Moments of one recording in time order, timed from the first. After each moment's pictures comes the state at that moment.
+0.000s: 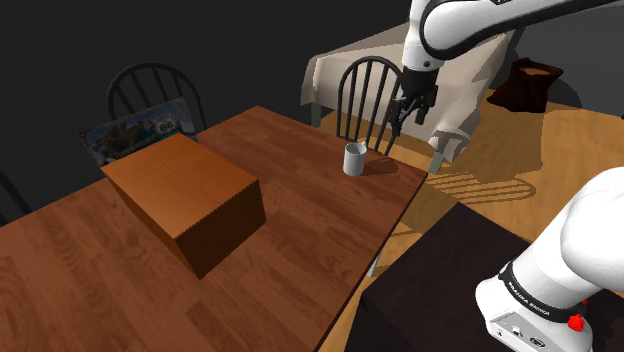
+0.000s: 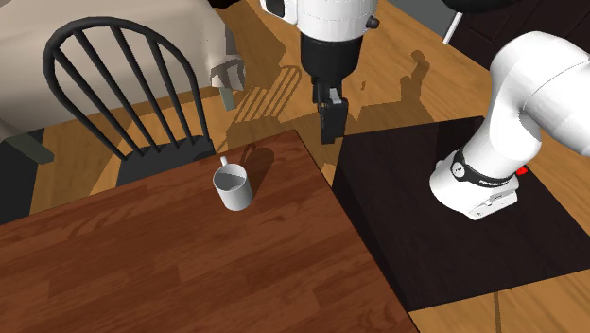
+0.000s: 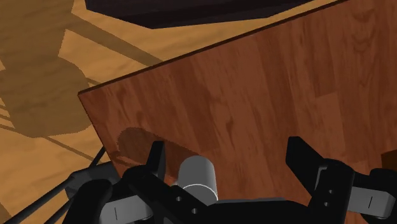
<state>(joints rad) 0.03 -0.43 -0.08 -2.44 -0.09 1.97 0.07</state>
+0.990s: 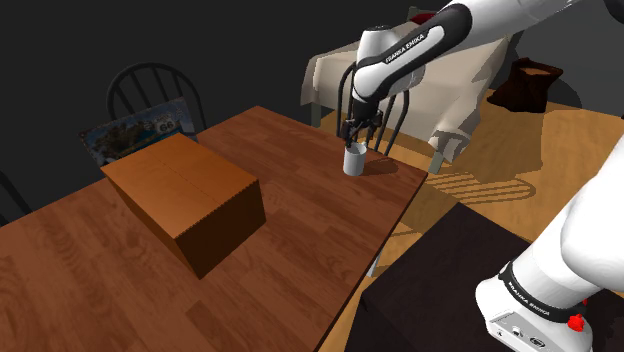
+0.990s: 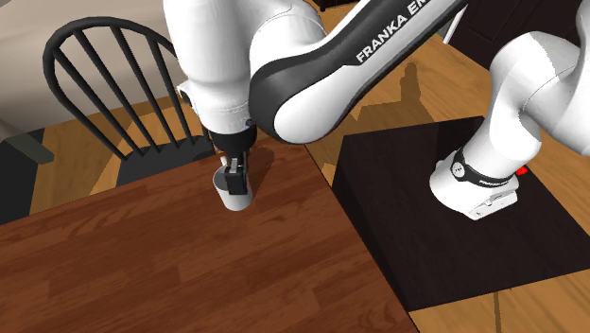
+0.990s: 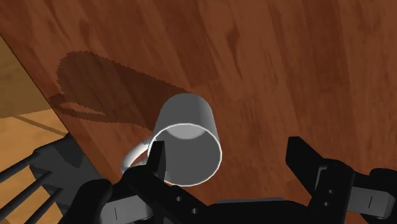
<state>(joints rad) 0.03 0.13 -0.10 -2.19 -0.01 2.36 0.08</state>
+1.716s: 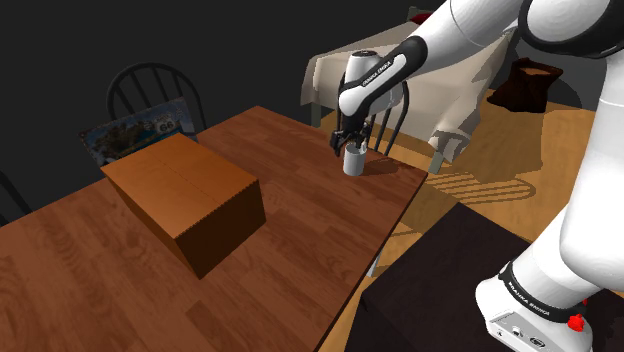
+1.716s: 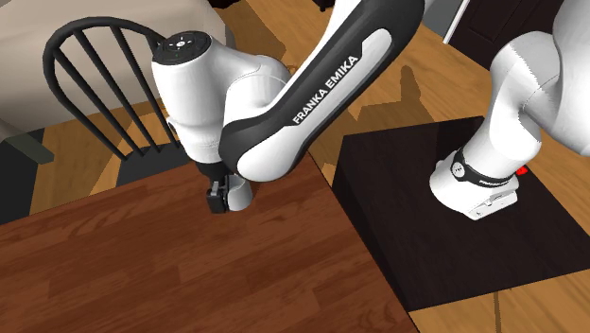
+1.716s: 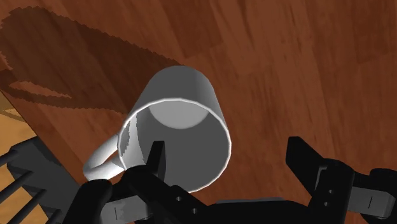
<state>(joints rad) 0.02 0.35 -0.09 -2.06 0.03 2.48 0.07</state>
